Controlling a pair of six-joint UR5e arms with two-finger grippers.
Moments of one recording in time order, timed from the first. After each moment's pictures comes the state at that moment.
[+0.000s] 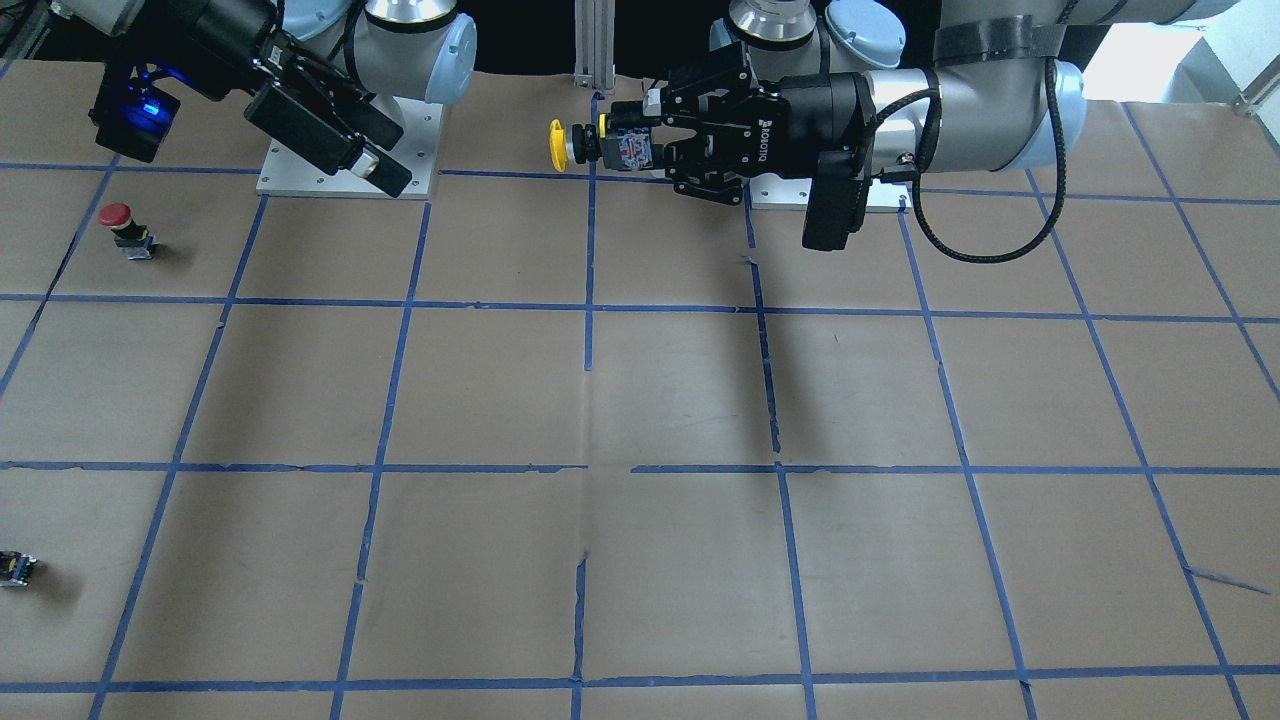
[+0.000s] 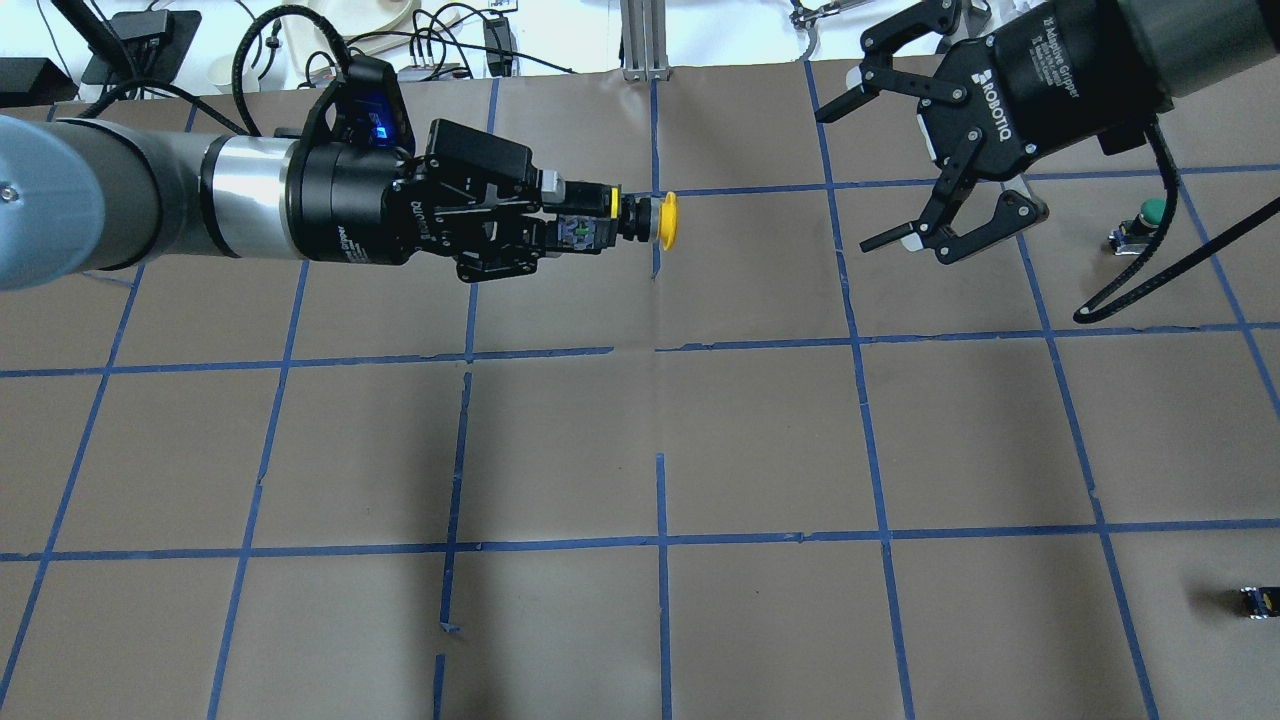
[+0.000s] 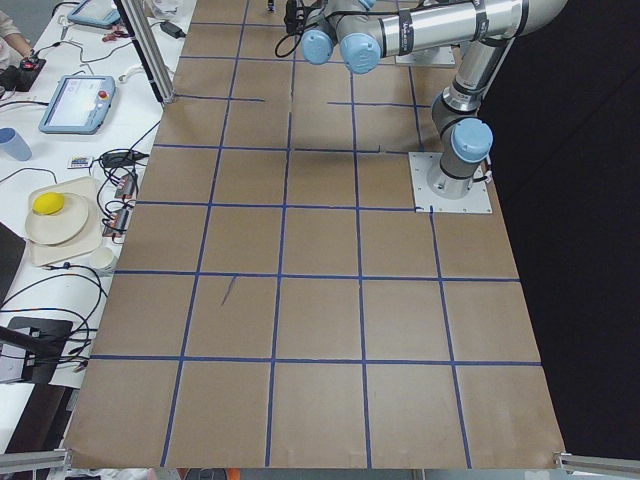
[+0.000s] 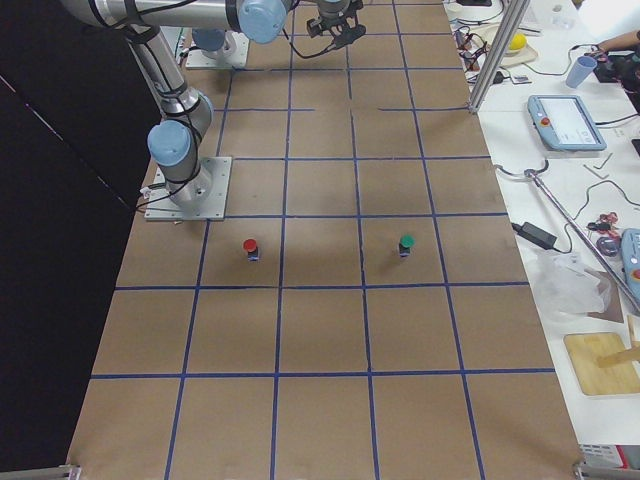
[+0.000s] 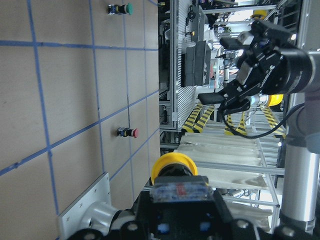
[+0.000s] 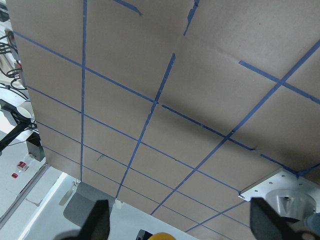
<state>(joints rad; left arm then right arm) -1.45 -1.54 -1.76 -2.27 0.17 0.86 1.38 -1.72 1.67 -1.44 -0.76 0.92</state>
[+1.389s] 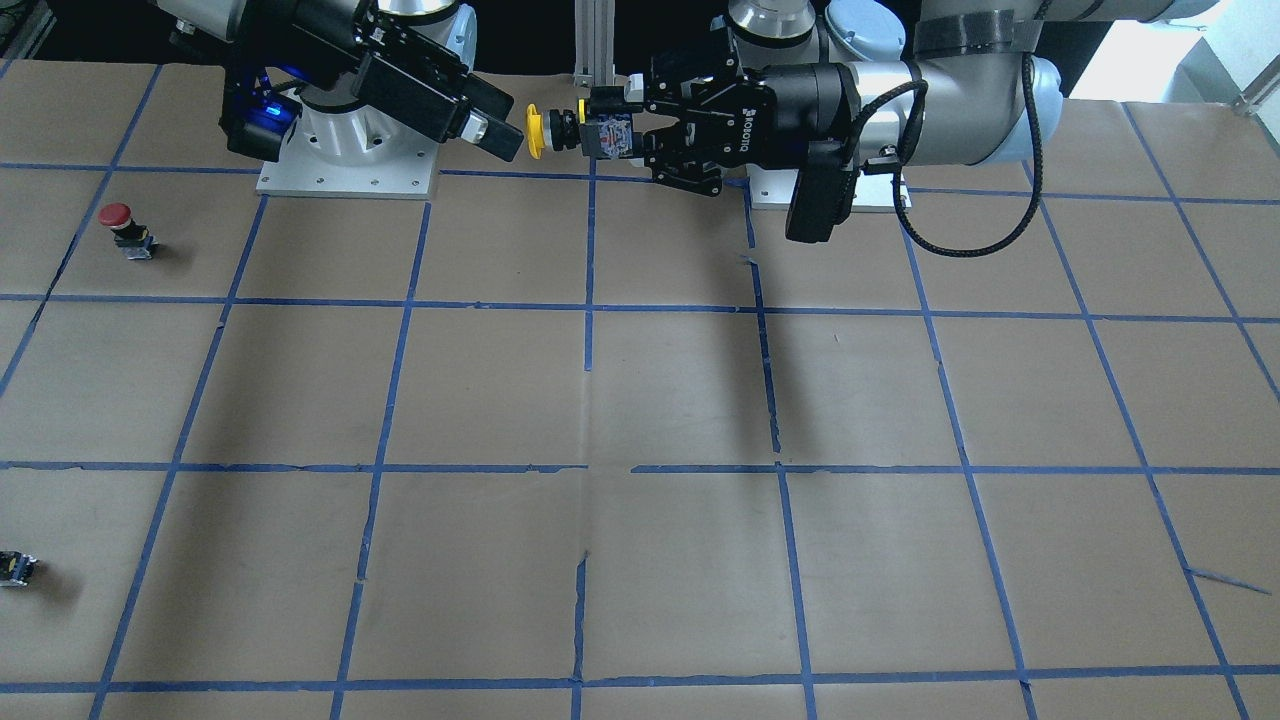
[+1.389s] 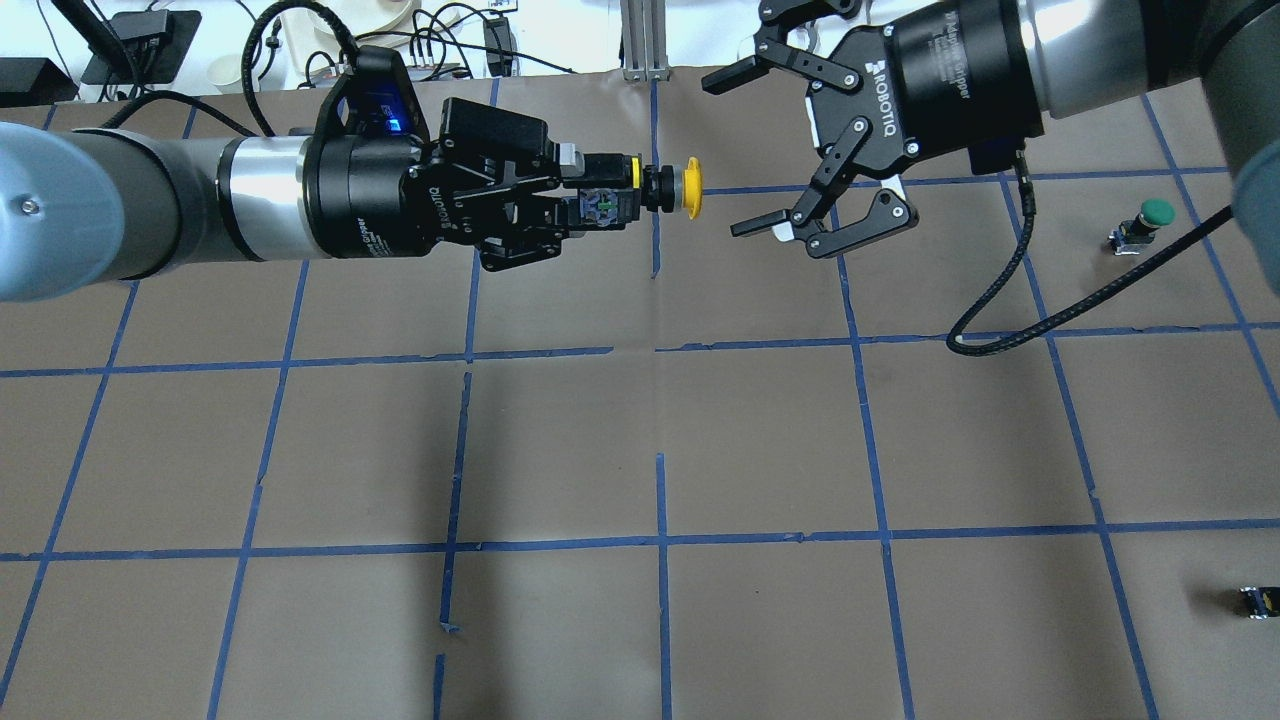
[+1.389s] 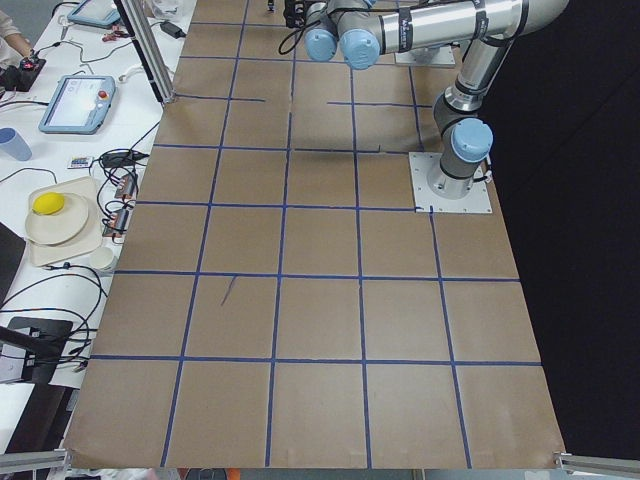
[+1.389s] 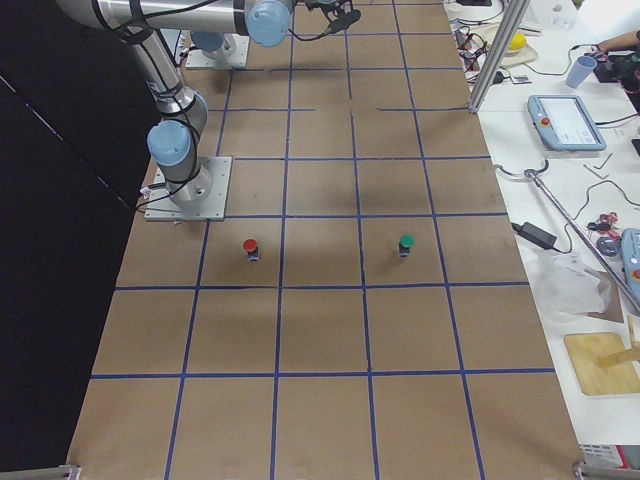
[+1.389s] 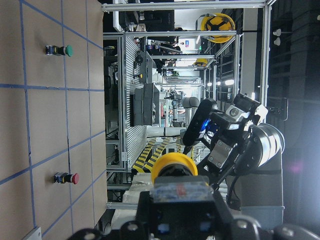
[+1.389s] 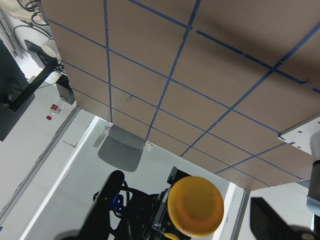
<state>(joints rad) -1.48 -1.54 -1.77 -2.27 0.11 0.86 1.50 -1.70 1.73 -1.62 -0.55 1.08</state>
